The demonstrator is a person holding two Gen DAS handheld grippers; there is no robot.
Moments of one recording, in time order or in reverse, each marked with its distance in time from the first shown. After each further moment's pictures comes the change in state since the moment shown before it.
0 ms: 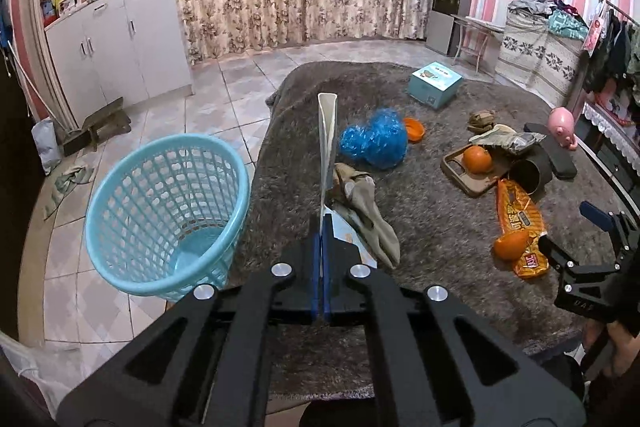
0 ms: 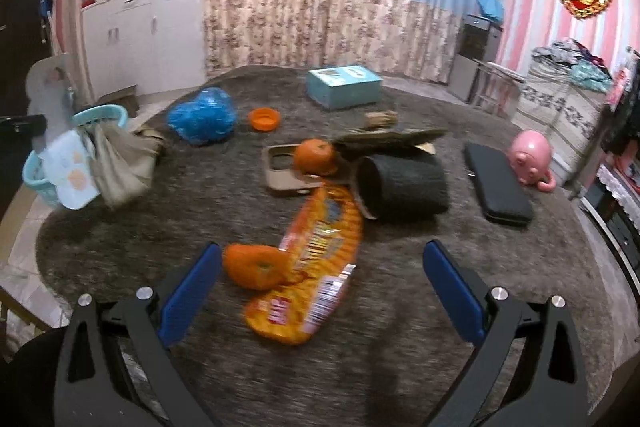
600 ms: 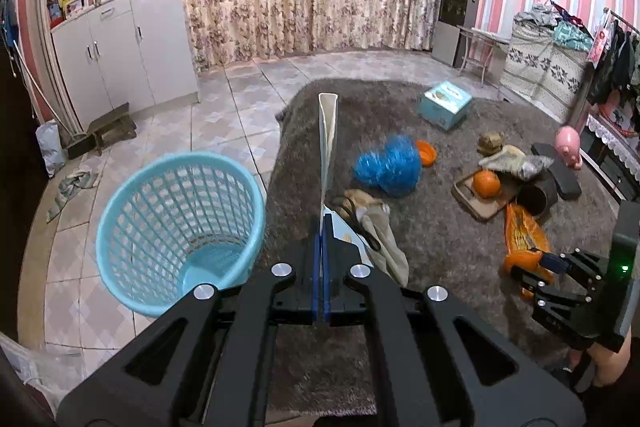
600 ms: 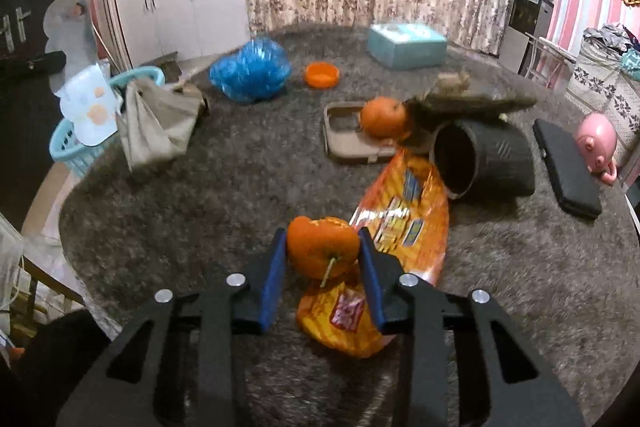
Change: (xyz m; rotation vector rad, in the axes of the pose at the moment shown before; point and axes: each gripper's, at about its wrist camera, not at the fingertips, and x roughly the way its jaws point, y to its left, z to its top) left arm -0.007 0.014 0.024 -0.018 -0.051 0.020; right arm 0.033 0.017 0.000 -0.027 0.125 0.169
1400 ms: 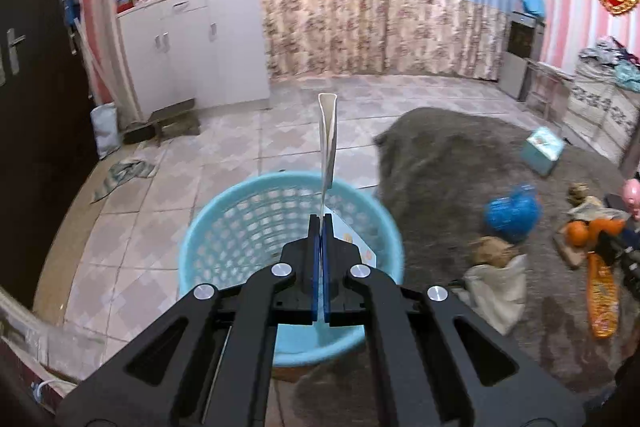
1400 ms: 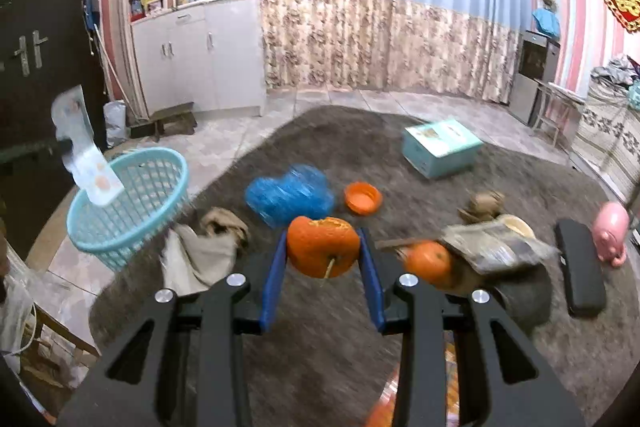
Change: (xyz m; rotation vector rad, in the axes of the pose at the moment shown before) left arm 0.025 0.113 0.014 -0.131 -0.043 0.220; right arm -0.002 0.050 0.092 -0.029 -0.186 0.052
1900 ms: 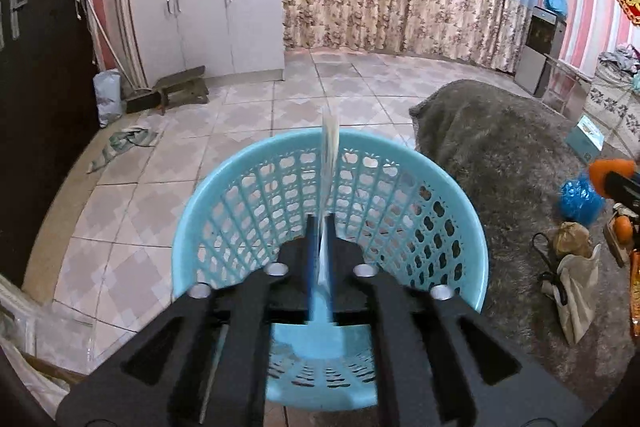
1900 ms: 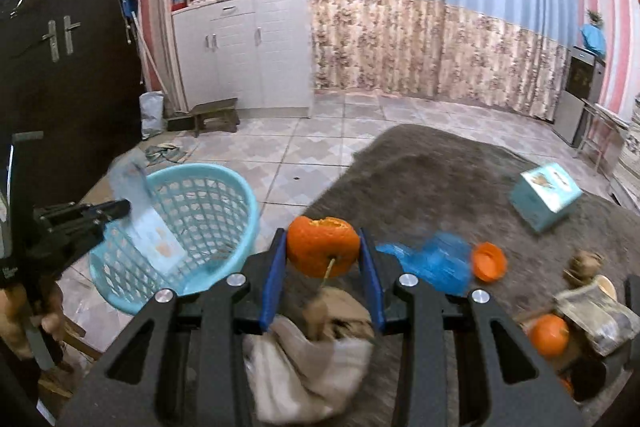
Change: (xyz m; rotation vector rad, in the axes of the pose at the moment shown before) left arm 0.079 0.048 -0.023 -0.061 0.074 -0.011; right arm 0.072 0.104 0.043 -0.076 0.004 0.133
